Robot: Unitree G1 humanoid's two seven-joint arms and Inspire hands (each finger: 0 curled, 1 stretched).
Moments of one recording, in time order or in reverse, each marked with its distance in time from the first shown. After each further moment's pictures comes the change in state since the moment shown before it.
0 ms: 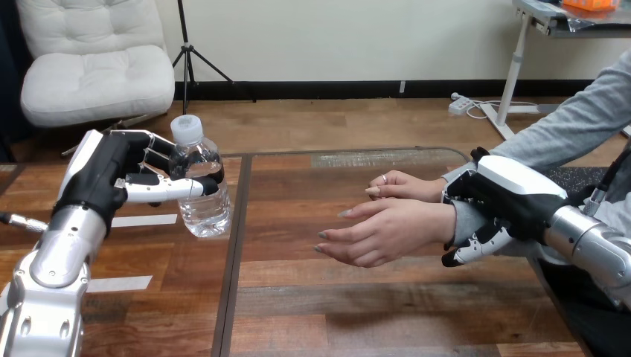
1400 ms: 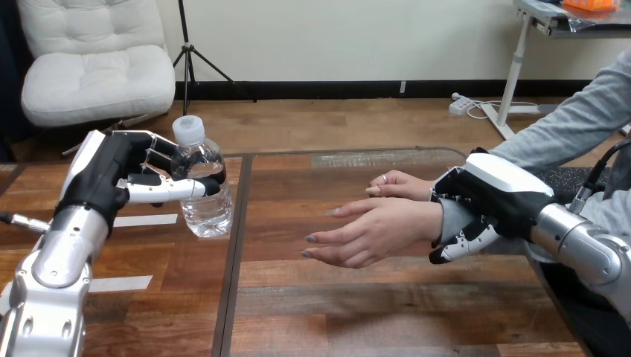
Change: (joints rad) left arm 0.001 -0.005 -0.004 -0.008 0.000 0.008 -0.002; right arm -0.008 0.036 0.000 -0.011 0.000 0.020 0.000
